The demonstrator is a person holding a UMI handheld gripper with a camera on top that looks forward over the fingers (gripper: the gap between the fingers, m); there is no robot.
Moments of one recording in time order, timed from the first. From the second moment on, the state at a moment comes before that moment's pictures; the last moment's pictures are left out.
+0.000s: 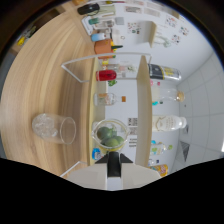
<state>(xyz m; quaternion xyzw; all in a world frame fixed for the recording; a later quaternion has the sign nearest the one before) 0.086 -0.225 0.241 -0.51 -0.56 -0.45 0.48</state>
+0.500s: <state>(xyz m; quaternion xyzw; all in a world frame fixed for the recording) 0.193 -0.254 0.213 -0.81 -0.11 -0.09 0.56</state>
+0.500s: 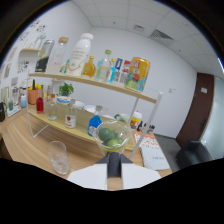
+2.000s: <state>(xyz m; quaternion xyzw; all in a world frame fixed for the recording) 0.203 -0.299 0.168 -0.85 0.00 -0.02 0.53</state>
